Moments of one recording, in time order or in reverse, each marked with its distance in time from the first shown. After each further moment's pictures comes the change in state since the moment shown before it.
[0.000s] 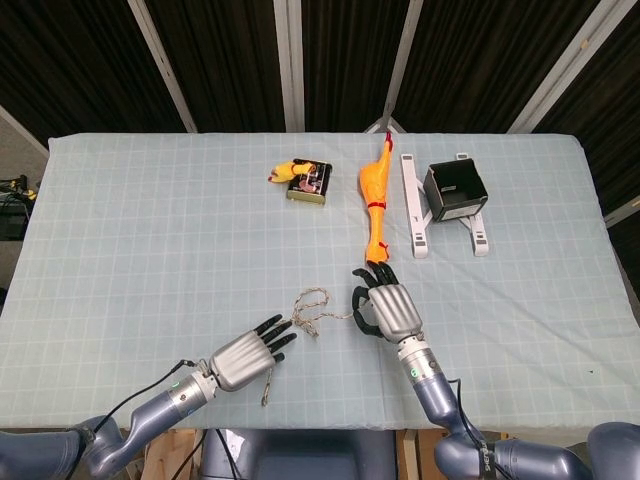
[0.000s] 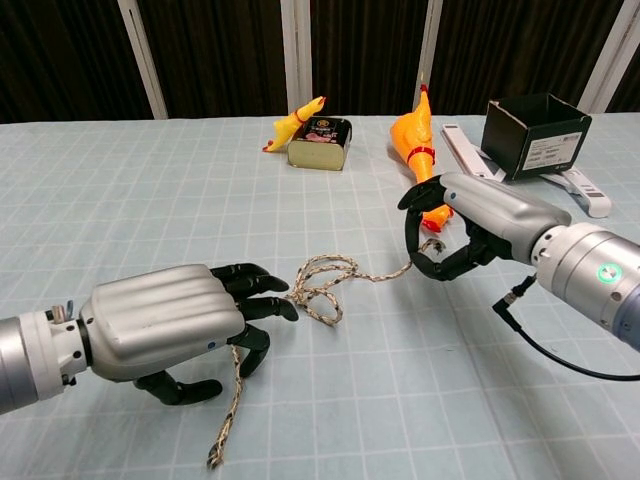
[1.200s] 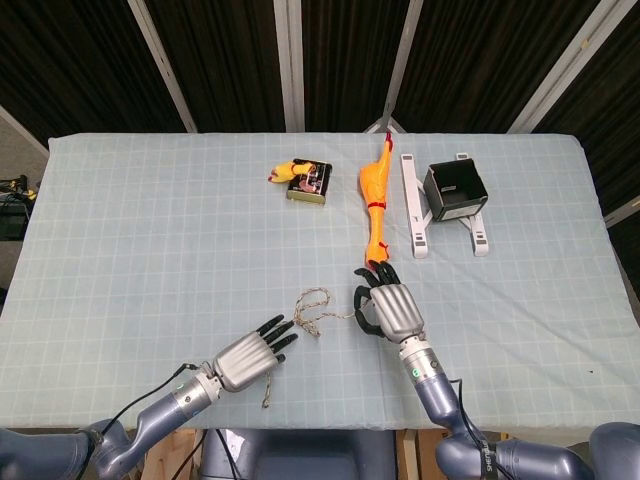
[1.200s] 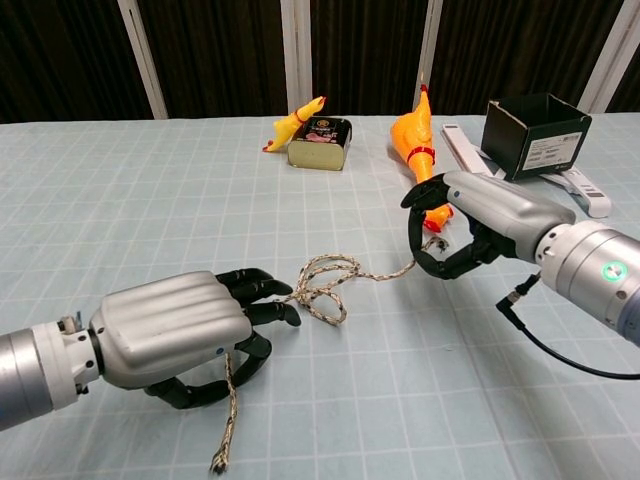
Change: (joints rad) left arm -0.001 -0.048 0.022 0.042 -0.023 0.041 0.010; right arm -0.002 0.010 -0.002 -0.006 0.001 0.006 0.000
